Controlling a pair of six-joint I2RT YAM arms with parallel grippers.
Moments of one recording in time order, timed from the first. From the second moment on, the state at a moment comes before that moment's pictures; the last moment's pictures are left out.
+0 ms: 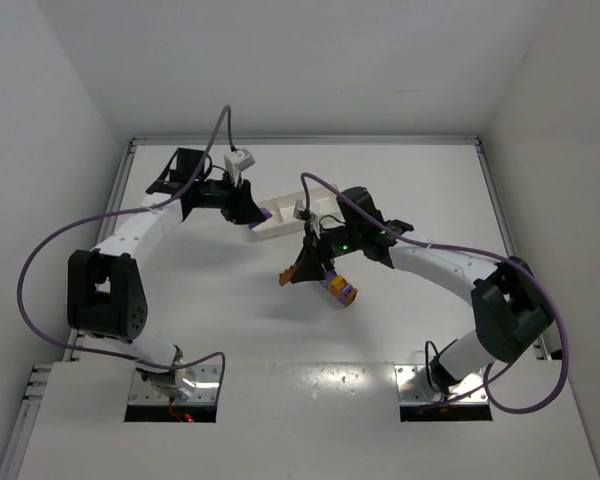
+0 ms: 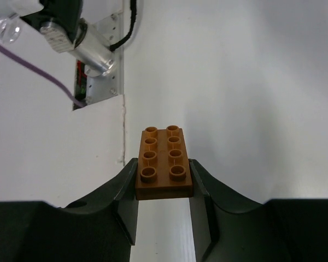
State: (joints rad) left arm -0.14 1.58 1.23 -0.44 0.95 0.27; right arm 0.63 1.53 0.95 -0.07 -0.94 -0.10
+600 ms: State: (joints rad) left arm -0.22 1.80 1.30 -0.27 0.51 0.07; right arm 0.52 1.64 1.06 0.01 -0.67 0.05
